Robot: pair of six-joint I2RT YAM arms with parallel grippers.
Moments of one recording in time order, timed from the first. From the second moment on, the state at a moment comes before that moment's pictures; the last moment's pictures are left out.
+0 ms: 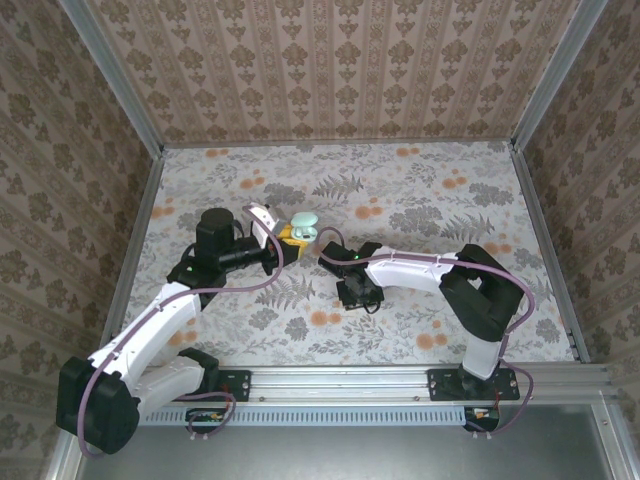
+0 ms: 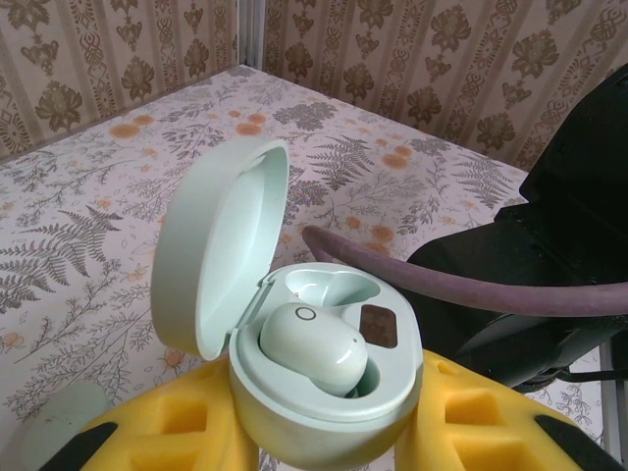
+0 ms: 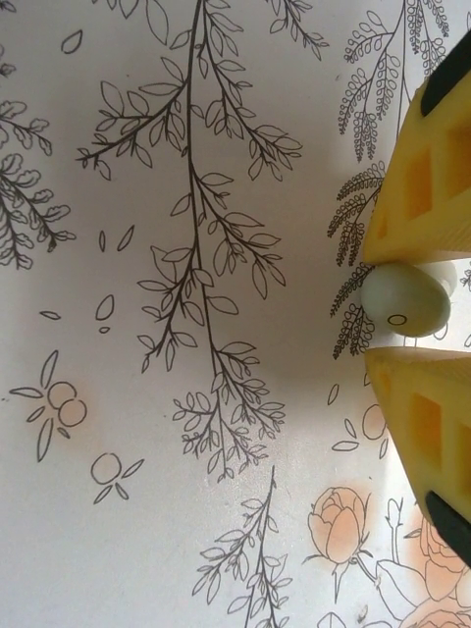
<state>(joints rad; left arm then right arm) -0.48 1.01 0.68 -0.03 0.69 0.08 0.87 1.80 1.12 -0.80 0.08 0.73</state>
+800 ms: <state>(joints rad) -0.48 1.01 0.68 -0.01 0.73 0.08 0.80 1.42 1.10 -0.83 0.10 0.73</state>
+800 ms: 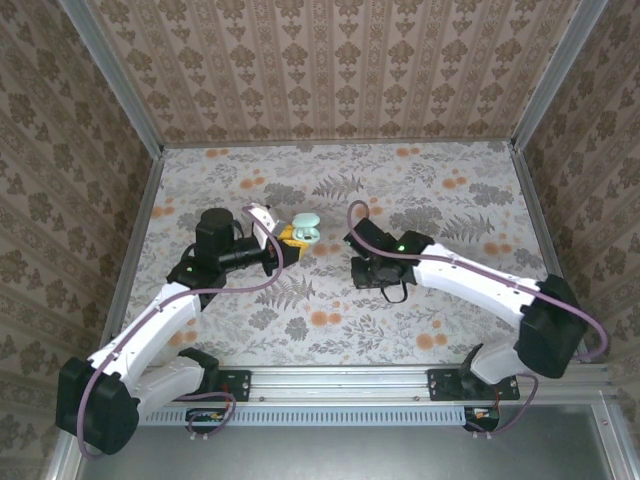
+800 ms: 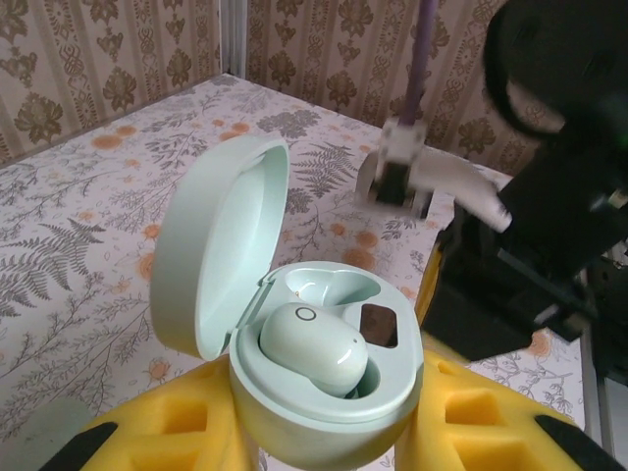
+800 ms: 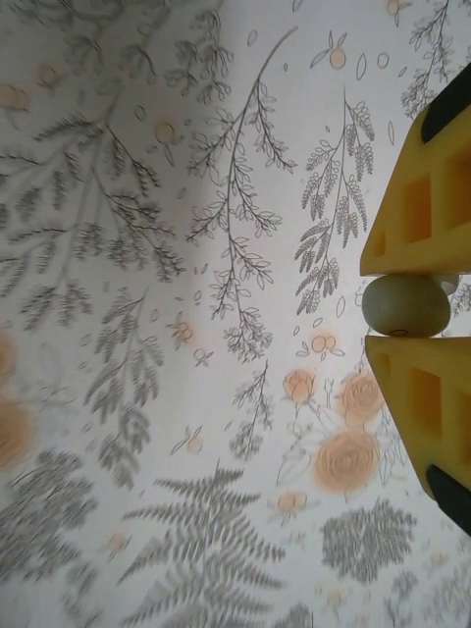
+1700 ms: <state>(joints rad) -0.54 1.10 0.70 0.15 0.82 0.00 0.69 1.25 1.28 -0.58 -0.38 0.57</state>
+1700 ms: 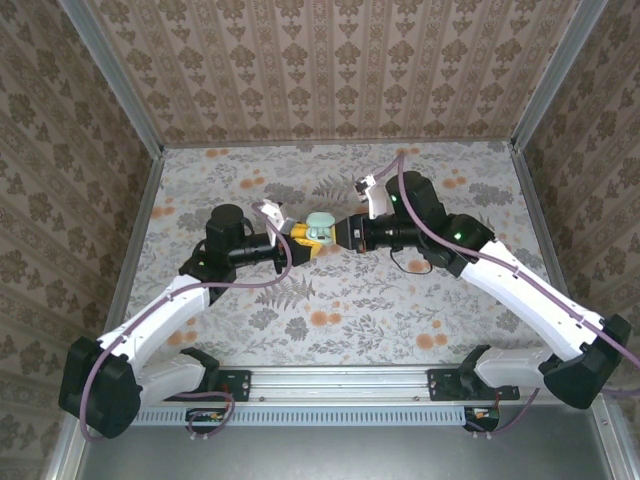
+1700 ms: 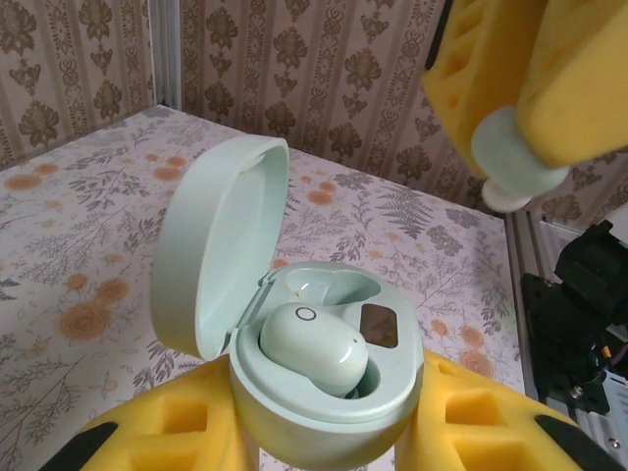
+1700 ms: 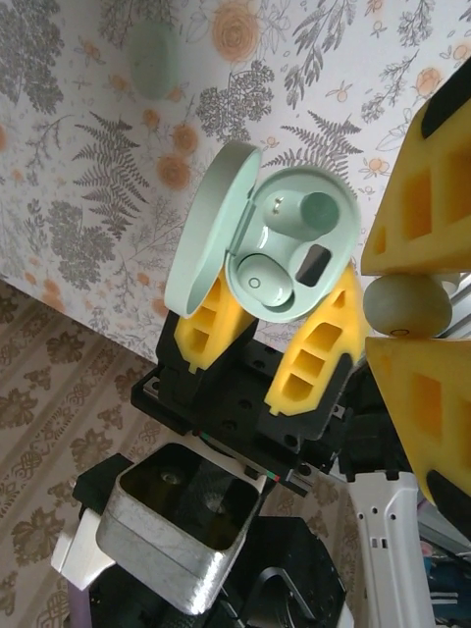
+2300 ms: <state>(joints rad) -0.55 1.10 0.70 0.15 0.82 -0.02 0.67 1.31 1.29 -0.54 -0.39 0.54</state>
